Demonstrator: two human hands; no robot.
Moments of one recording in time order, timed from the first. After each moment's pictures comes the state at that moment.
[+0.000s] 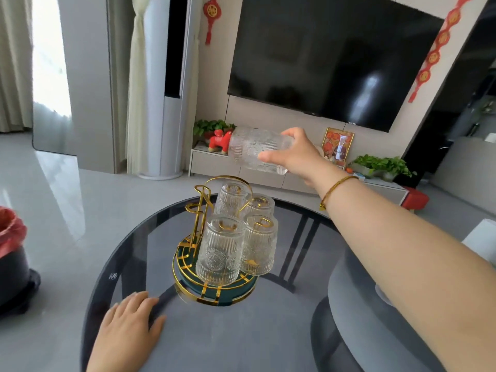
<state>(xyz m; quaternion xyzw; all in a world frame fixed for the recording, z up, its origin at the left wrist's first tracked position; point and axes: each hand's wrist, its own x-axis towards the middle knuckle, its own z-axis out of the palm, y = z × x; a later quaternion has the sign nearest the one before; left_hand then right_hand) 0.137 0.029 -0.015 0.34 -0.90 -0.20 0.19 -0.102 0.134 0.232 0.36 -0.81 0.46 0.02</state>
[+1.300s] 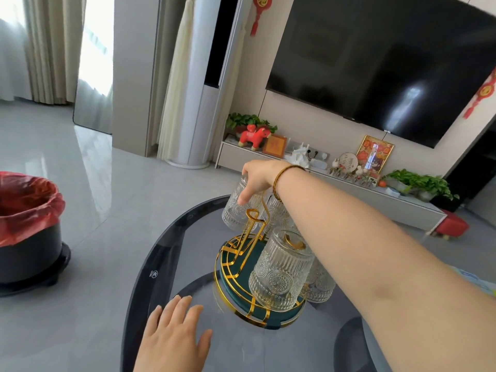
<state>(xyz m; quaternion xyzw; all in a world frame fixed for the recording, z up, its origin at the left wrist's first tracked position) 0.129 0.012 -0.038 0.31 -0.93 -0.10 0.17 -0.061 -0.035 0.187 0.46 -0.88 -0.12 -0.07</state>
